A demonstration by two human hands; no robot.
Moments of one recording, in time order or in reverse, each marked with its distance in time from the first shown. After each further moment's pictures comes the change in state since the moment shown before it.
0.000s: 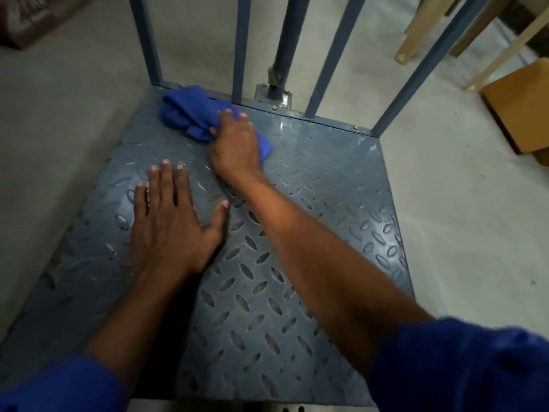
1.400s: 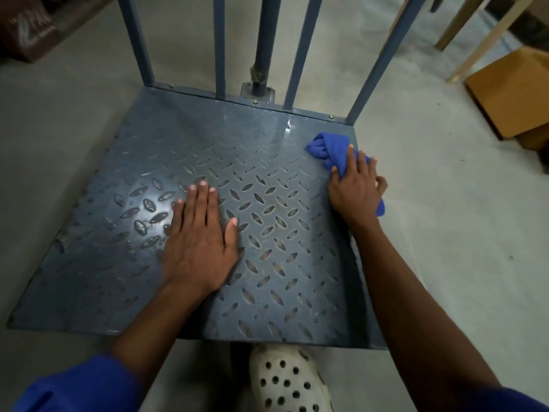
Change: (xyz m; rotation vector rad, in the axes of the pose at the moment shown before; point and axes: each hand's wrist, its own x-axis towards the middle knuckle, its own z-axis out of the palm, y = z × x) left_hand -0.076 0.042 0.004 -0.037 -0.062 0.196; right_hand -0.131 0.211 -0.097 -0.284 0.156 0.413
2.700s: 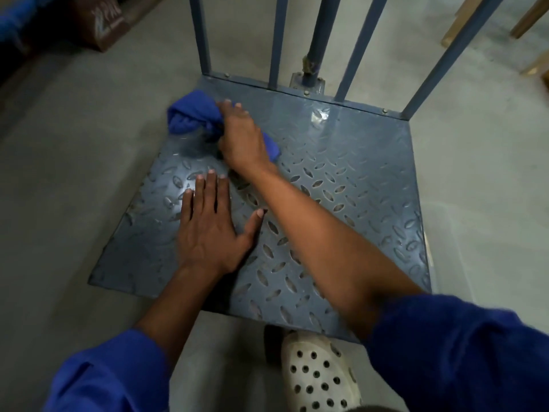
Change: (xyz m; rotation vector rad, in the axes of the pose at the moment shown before) left_hand -0.013 -0.045 -0.014 0.014 0.061 -0.176; right_hand -0.047 -0.275 0.006 0.387 -0.186 -0.620
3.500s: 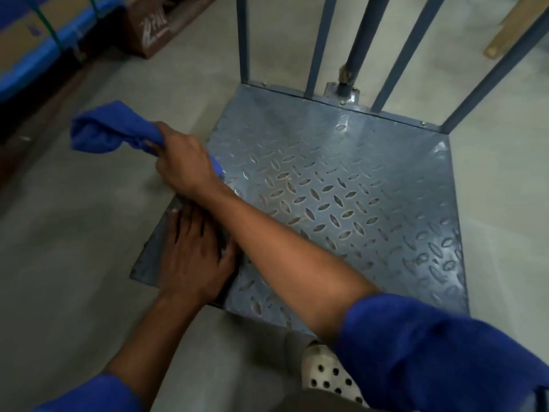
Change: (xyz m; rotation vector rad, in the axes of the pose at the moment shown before) left_hand -0.034 -0.076 -0.013 0.105 -0.029 0.017; right_hand -0.017 -0.127 0.046 0.340 -0.110 -0.131
